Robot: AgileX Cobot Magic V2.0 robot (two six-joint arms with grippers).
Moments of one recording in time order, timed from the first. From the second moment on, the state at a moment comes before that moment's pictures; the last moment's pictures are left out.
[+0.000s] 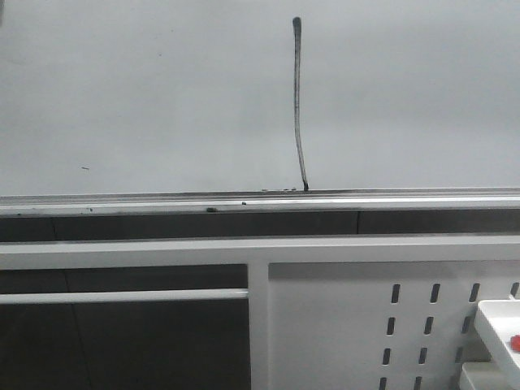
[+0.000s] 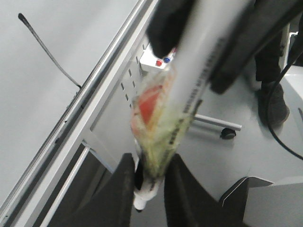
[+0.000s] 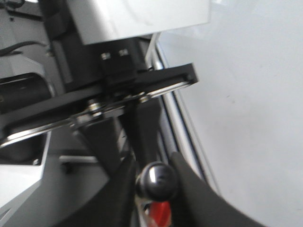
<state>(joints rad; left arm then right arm) -0.96 0.79 -0.76 -0.12 0.64 0.33 1.08 1.04 -0.89 0.69 0.20 -1.08</state>
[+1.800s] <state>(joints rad) -0.76 1.40 -0.74 -0.64 -0.17 0.27 0.69 0.31 -0.40 0.70 0.33 -0.91</state>
